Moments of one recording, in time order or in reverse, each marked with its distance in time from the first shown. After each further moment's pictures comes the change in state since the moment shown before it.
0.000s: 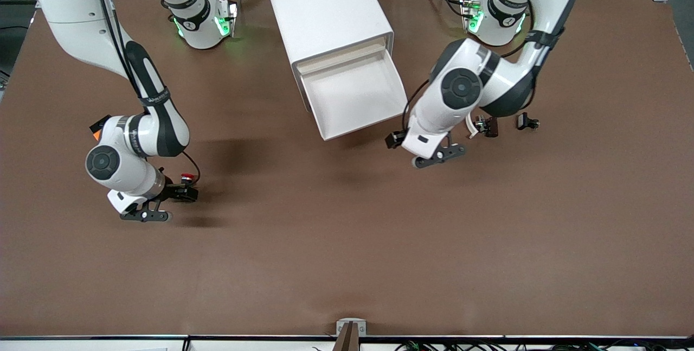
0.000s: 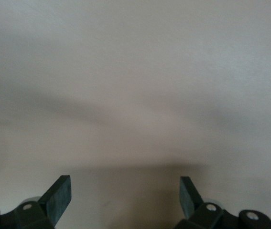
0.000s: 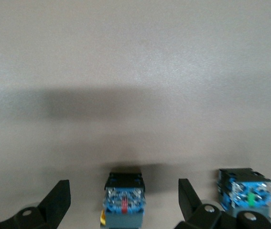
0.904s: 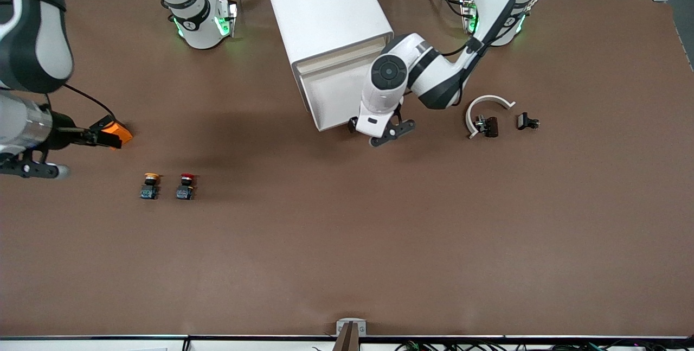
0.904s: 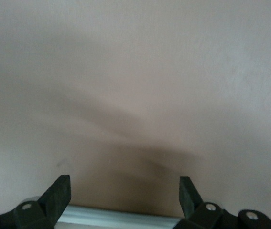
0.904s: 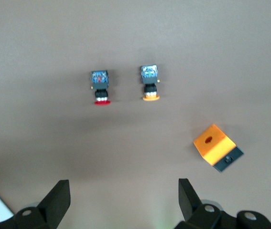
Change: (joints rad) left arm -0.183 0.095 -0.023 -0.008 0.054 0.040 -0.339; right arm -0.118 -0.398 -0.002 0.195 -0.002 -0.772 -0.042
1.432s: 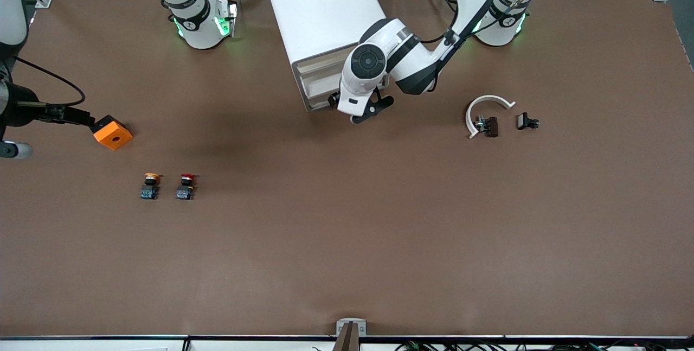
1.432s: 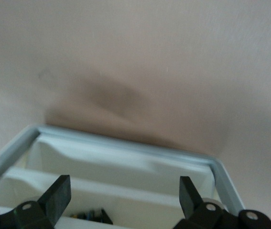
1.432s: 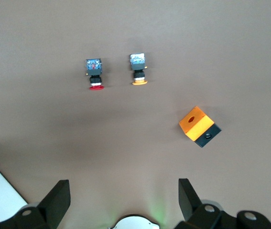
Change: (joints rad) left arm -0.013 0.025 -0.094 -0.004 -0.196 -0.032 -0.069; right arm -0.016 -0.017 0.000 0.143 -0.034 -0.165 -0.001
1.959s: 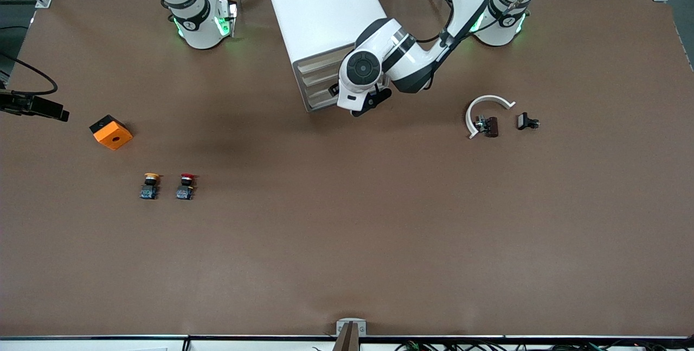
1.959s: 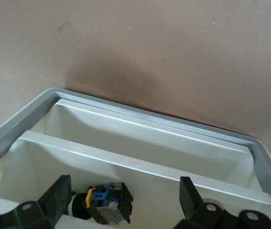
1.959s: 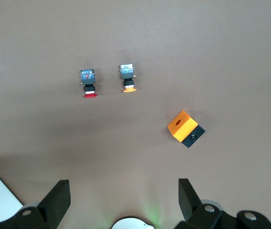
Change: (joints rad) left arm 0.001 0.020 -0.014 0.006 -0.060 -0.105 -0.017; right arm -0.020 -0.001 0.002 0.084 -0.012 -0.054 0.001
